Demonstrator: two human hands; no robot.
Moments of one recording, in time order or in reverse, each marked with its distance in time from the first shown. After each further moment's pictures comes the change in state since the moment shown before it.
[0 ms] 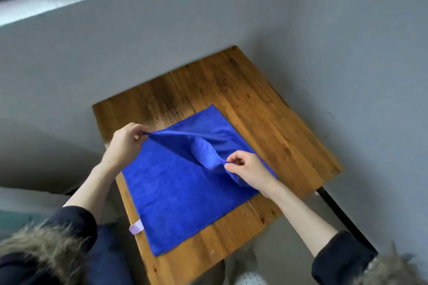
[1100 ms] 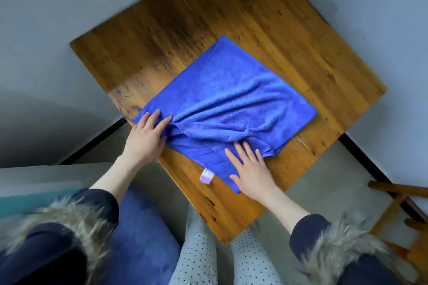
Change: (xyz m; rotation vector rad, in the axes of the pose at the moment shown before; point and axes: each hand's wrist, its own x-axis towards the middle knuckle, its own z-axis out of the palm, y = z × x) left_hand -0.043 -0.184 0.080 0.346 -0.443 0.282; right_hand -0.006 0.131 0.212 -1.125 -0.111 0.080
